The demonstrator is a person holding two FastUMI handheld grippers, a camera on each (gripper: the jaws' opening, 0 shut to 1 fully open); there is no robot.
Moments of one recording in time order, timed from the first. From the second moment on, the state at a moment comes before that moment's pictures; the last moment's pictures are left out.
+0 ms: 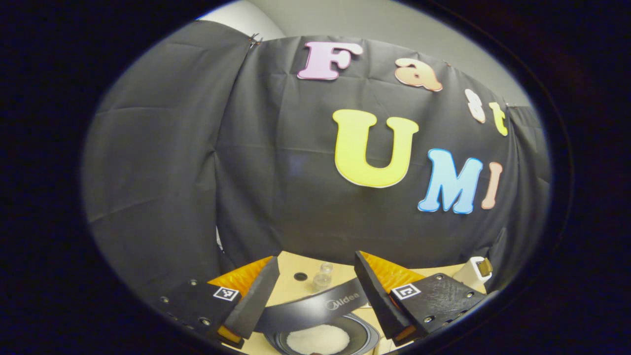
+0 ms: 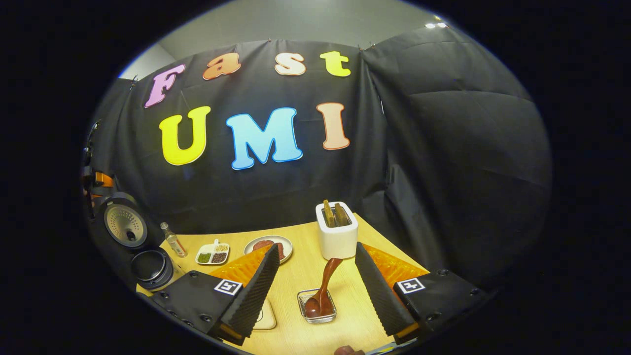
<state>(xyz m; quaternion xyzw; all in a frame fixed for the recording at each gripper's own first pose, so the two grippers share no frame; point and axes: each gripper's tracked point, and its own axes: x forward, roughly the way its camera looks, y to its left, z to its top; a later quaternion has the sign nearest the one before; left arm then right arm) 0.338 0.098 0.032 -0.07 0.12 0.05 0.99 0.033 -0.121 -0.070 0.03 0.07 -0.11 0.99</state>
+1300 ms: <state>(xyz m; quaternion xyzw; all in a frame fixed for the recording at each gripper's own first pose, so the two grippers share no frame) 0.235 -0.018 -0.157 -0.09 0.35 0.05 0.93 0.050 -0.143 -0.147 0.05 0.14 -0.01 0.99</state>
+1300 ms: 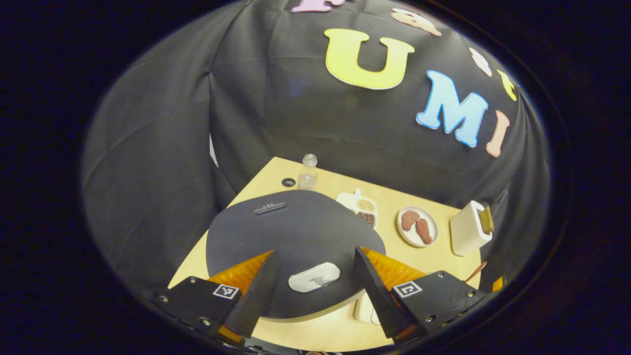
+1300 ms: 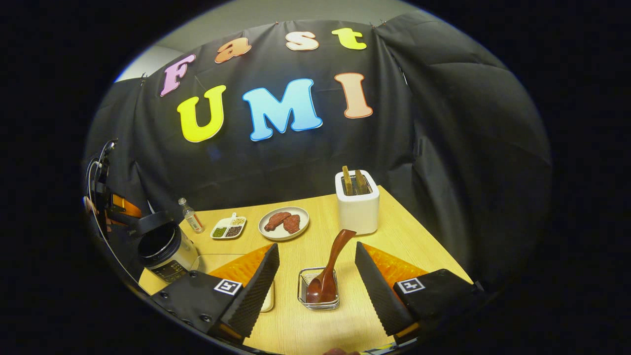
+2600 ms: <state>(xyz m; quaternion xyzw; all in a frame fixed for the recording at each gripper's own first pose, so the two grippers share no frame) 0.218 -0.032 -0.218 -0.02 0.40 0.10 0.91 0.038 -0.261 -0.159 0.06 0.15 0.00 0.99</state>
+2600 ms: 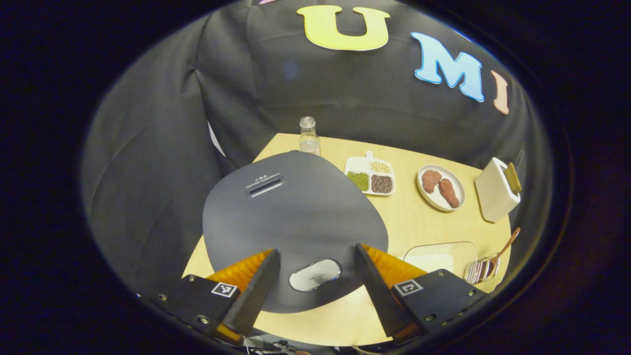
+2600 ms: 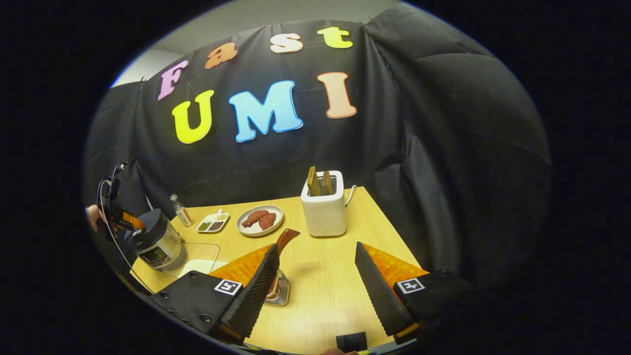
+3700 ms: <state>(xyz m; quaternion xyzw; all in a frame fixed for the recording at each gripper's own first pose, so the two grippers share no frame) 0.005 -0.120 0.117 0.02 -0.07 0.00 1.00 -0.042 -0.245 0.042 -0.02 -0.05 -0.10 0.99</state>
